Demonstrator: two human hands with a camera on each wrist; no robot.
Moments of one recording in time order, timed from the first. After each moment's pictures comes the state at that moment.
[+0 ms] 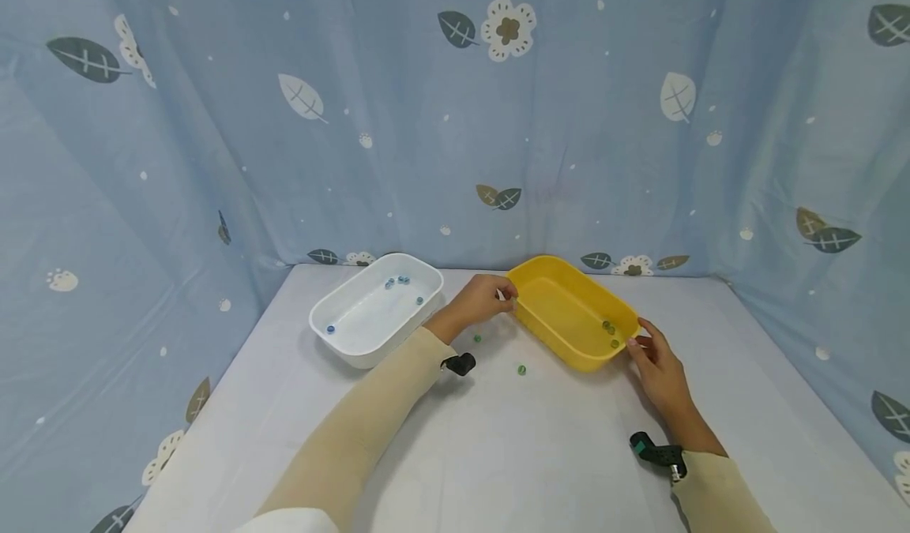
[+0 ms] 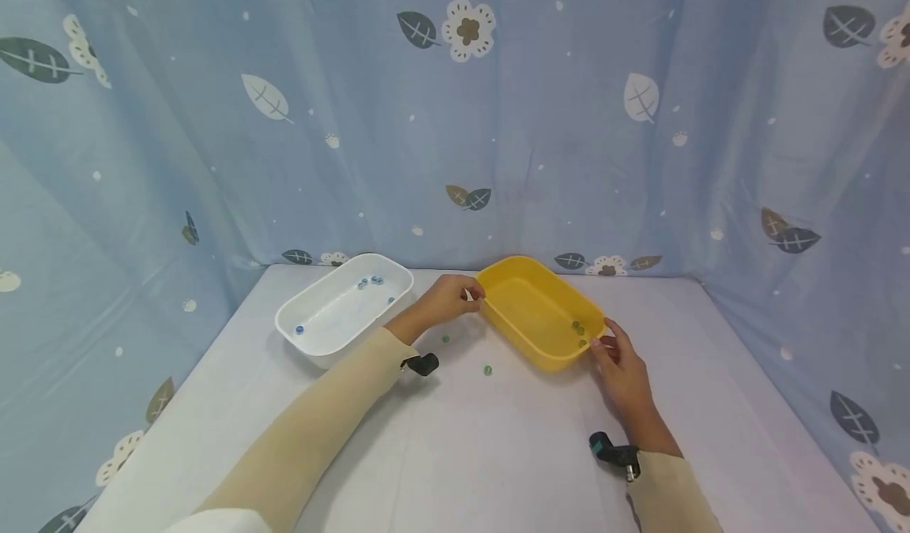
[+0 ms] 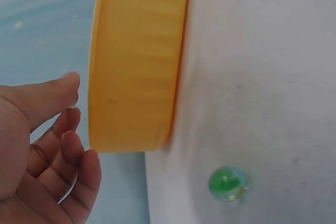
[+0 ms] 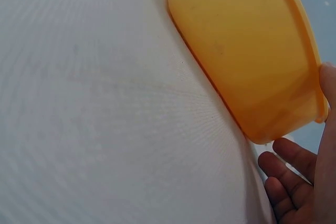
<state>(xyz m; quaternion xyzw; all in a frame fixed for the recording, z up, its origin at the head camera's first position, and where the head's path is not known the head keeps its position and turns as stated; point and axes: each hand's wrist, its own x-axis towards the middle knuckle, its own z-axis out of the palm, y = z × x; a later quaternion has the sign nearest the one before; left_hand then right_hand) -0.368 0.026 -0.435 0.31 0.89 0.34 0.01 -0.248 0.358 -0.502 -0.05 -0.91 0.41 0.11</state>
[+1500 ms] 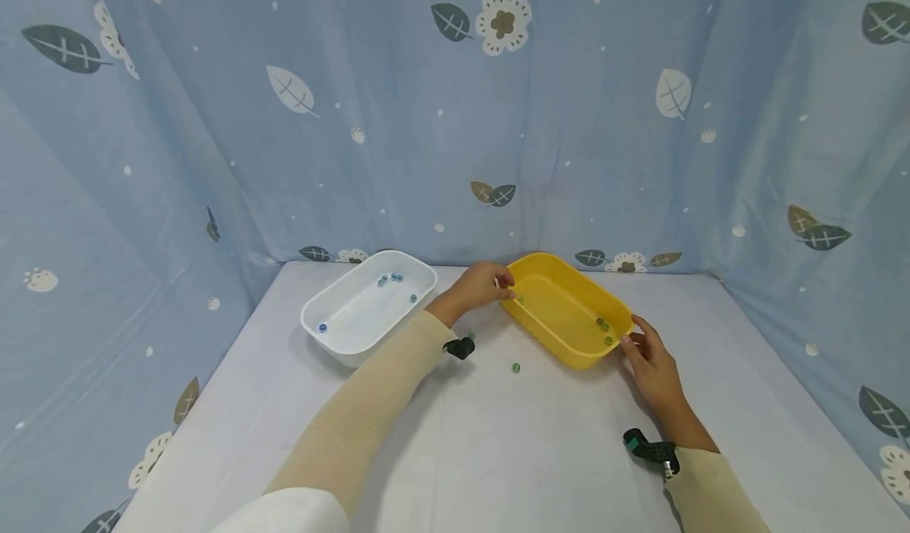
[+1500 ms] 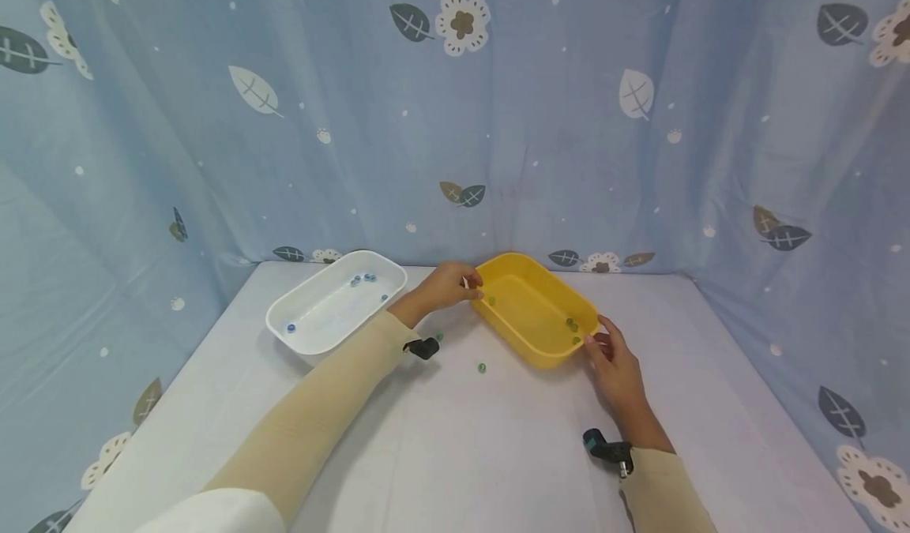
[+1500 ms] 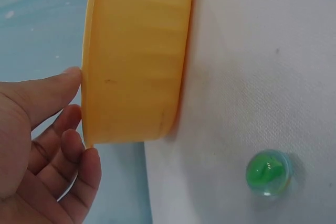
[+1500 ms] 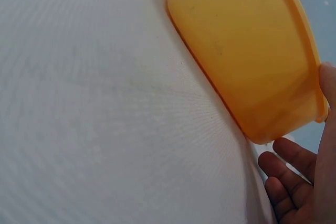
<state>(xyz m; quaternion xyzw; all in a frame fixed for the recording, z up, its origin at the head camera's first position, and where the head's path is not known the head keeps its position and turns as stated) -0.391 0.037 -0.429 0.29 0.90 0.32 0.03 -0.248 0.357 -0.500 -0.06 -0.91 0.41 0.10</state>
